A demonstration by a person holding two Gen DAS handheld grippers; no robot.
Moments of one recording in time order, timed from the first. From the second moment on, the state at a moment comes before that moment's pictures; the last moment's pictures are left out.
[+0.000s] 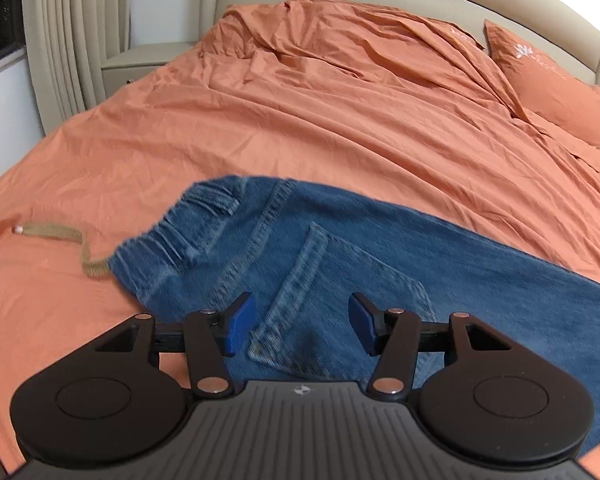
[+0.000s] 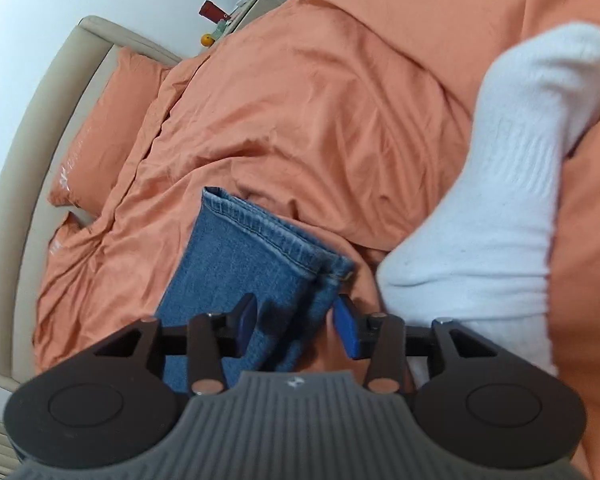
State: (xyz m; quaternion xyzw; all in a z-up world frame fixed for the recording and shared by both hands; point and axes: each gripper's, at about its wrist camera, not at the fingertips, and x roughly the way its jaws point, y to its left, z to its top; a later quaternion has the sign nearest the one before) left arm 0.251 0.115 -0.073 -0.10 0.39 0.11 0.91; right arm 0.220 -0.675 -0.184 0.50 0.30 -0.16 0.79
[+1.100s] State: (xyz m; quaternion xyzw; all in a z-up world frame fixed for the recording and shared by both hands) left arm 0.174 -0.028 -0.141 -0.06 0.36 -0.03 0.93; right arm 0.245 -0.634 -0.162 0.28 0.29 -0.20 0.89
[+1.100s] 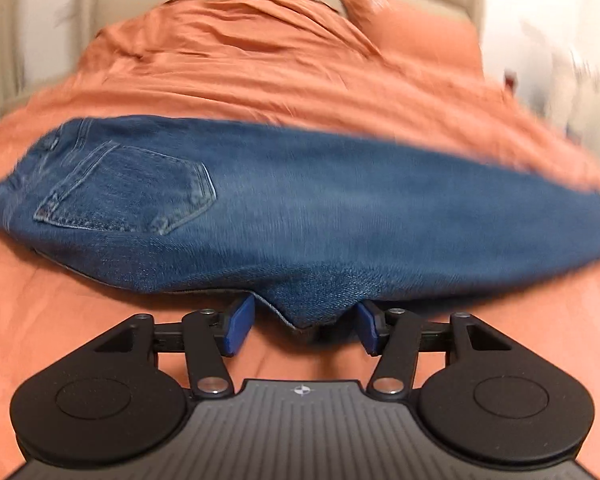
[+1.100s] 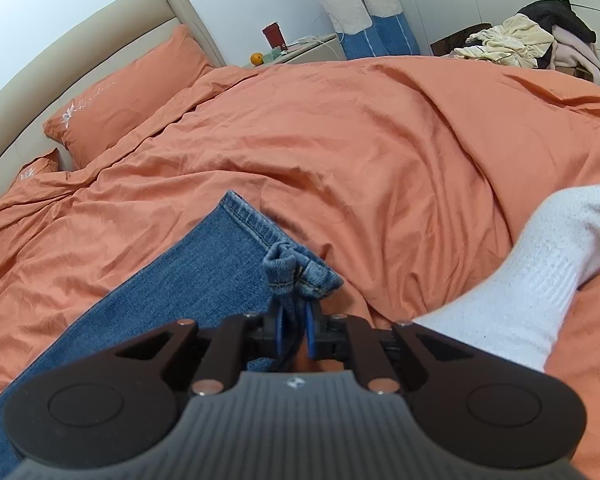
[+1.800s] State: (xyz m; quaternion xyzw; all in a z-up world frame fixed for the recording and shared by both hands) left arm 0.180 -0.020 -0.154 -0.14 0.48 0.03 0.86; right arm 0.253 -0.620 -0.158 0.23 0.30 -0.22 0.90
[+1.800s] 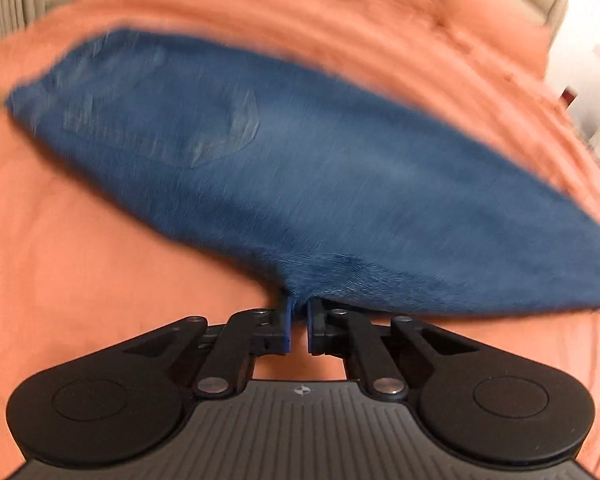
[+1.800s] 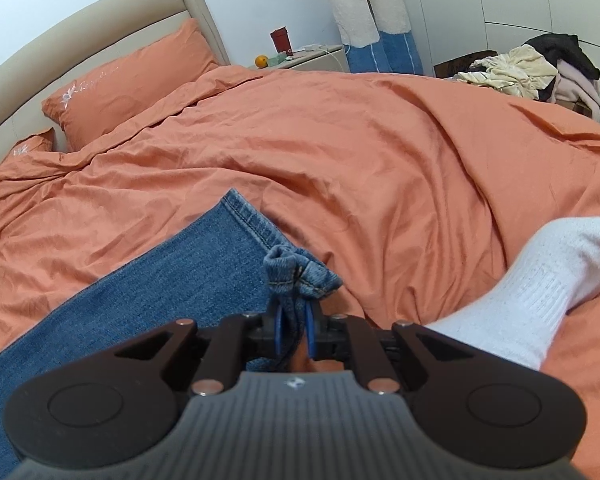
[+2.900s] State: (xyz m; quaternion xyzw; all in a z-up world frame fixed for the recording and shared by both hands) left arm 0.311 -0.180 -0.115 0.08 0.42 -0.22 0.88; right arm 0.247 -0.647 -0.166 0.33 0.29 -0.18 0.88
